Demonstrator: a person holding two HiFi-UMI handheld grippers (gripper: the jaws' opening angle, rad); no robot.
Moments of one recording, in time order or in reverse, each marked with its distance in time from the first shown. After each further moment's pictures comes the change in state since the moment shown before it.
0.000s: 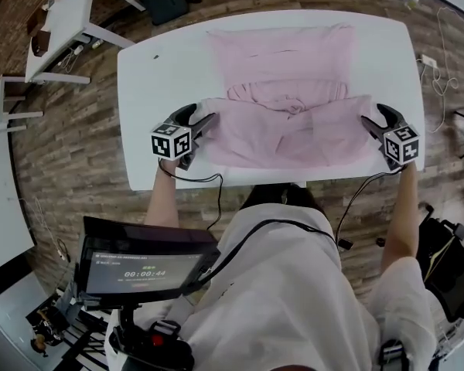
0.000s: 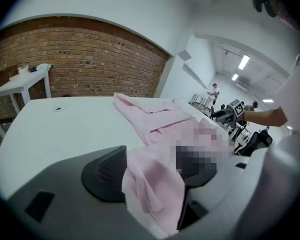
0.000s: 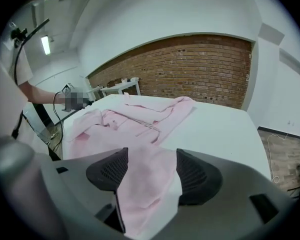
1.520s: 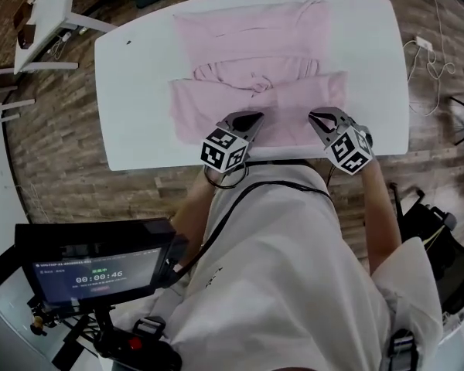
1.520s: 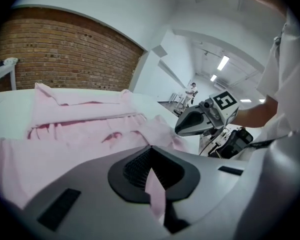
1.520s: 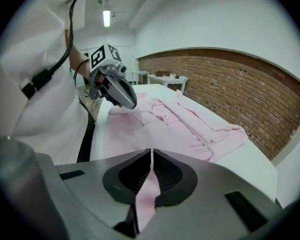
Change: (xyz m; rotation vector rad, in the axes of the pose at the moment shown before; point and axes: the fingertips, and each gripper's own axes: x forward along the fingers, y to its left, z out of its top) left arm 0.107 -0.271 -0.013 0.078 0.006 -0.224; right arm -0.002 0.131 -0.014 -0.555 0.020 0.260
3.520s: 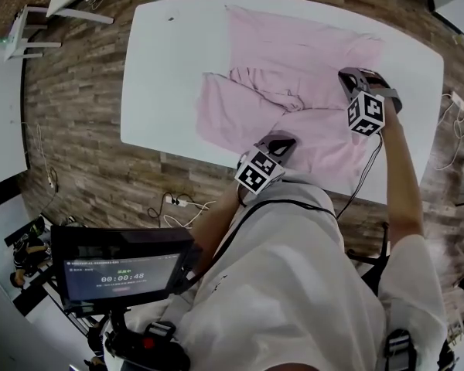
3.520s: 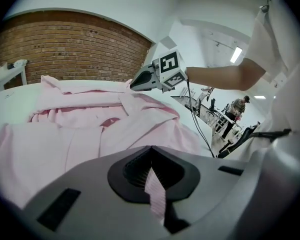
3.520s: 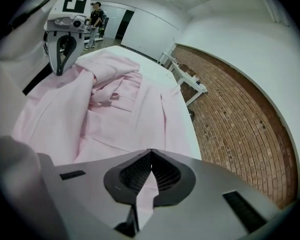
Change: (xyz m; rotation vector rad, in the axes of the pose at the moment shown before) left arm 0.027 -0.007 -0.021 -0.043 0.071 0.126; right arm 0.103 -0.176 0.051 -0.617 0.171 -0.083
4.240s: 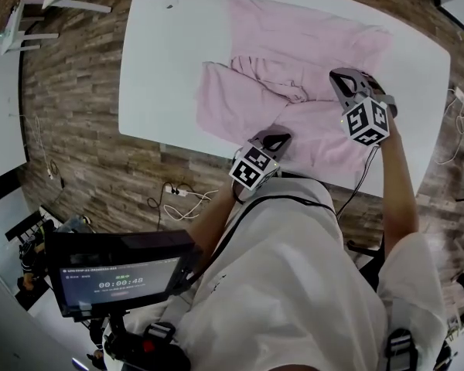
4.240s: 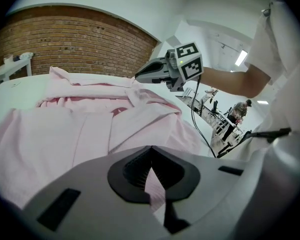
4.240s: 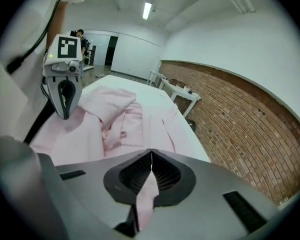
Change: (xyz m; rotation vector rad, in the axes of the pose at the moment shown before) left arm -0.015 0.004 -0.019 -0.054 0.013 0.011; right arm -0.036 0.012 0.061 0.207 -0.210 -0.002
